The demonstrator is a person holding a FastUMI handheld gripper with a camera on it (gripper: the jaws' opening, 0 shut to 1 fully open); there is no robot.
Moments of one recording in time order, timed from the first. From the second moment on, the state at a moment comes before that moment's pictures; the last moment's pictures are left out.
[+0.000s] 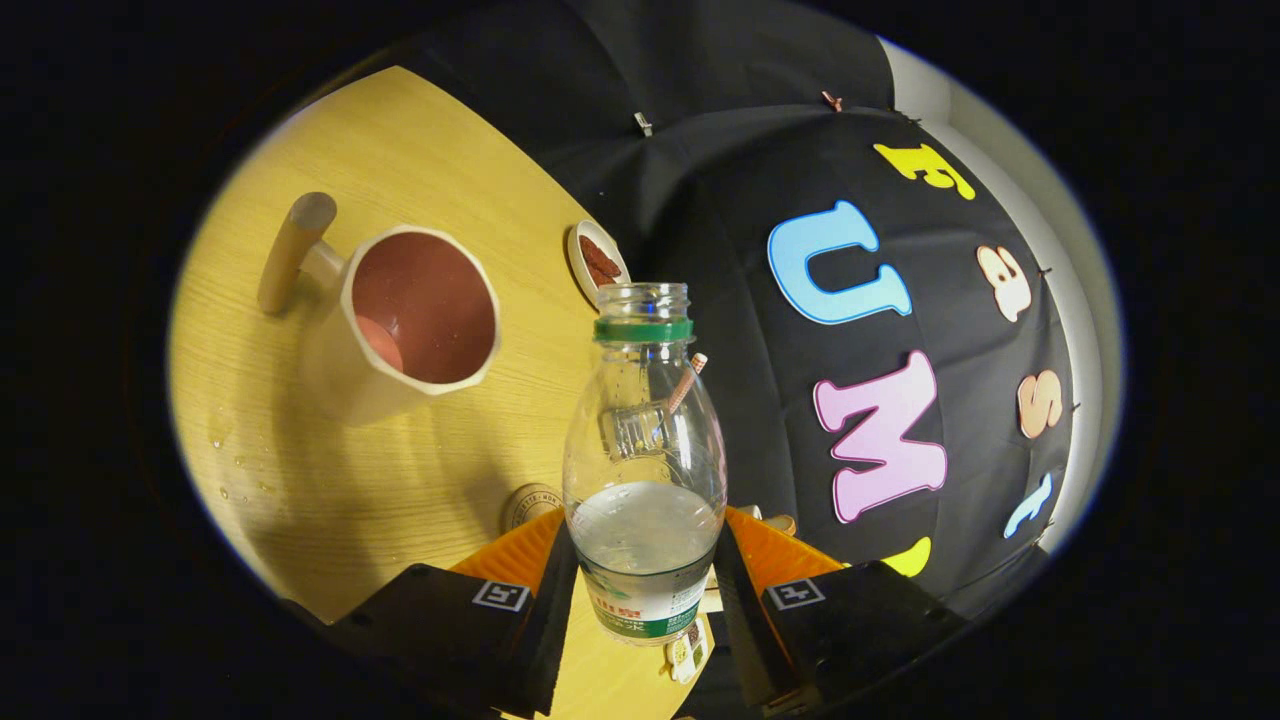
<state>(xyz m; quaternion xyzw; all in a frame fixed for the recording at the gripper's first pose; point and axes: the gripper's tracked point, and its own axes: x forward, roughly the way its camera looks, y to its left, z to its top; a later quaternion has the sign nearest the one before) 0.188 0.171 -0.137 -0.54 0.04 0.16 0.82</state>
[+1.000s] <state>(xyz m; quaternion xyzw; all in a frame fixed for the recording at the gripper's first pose) 0.196 0.176 -0.138 -0.67 0.03 0.18 0.72</state>
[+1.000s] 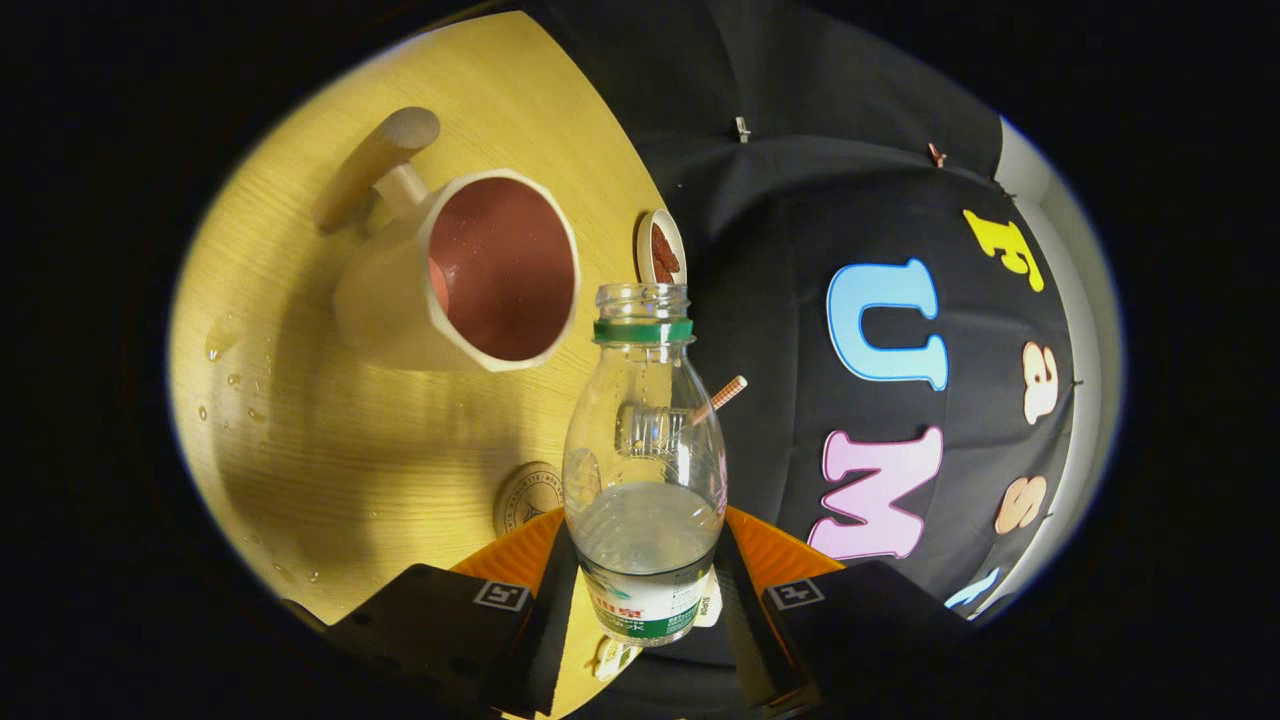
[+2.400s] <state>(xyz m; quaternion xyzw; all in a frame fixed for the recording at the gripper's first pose) 0.205 0.193 -0.127 -0.76 -0.03 0.20 0.62</state>
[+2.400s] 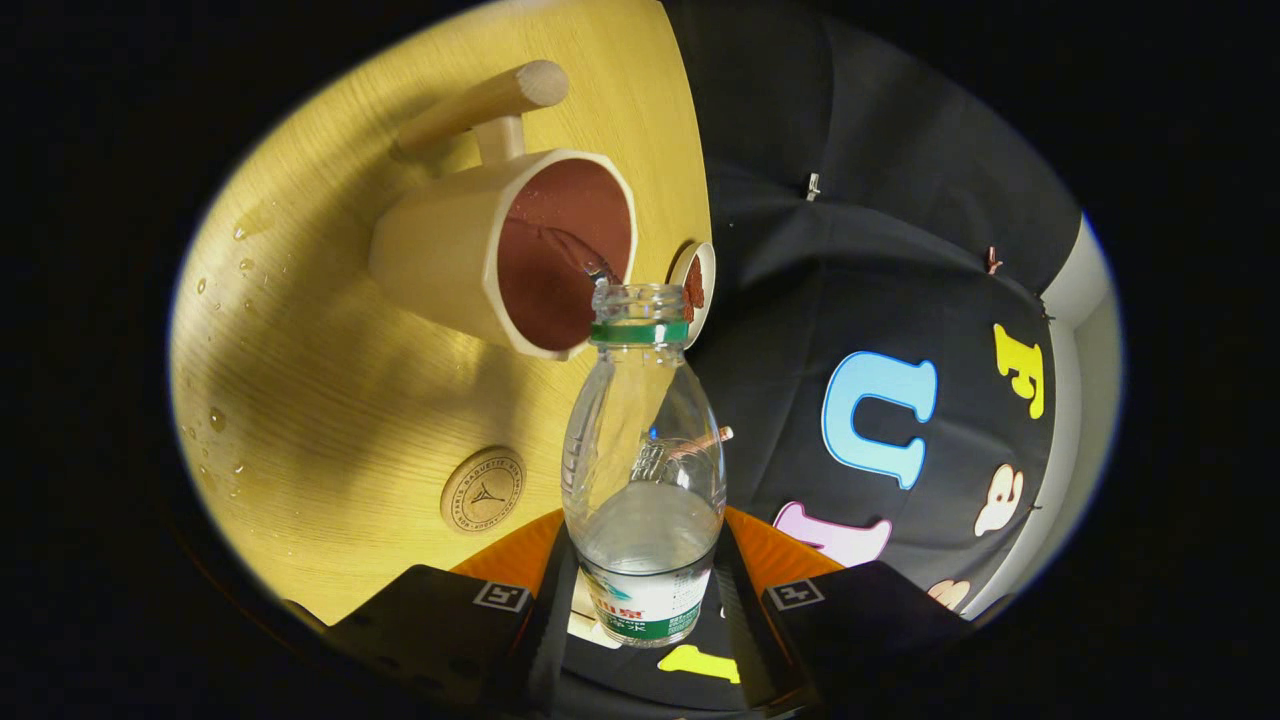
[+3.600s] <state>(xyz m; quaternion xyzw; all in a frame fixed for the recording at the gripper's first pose) 0.203 0.206 -0.112 -0.81 -0.08 0.21 0.54</state>
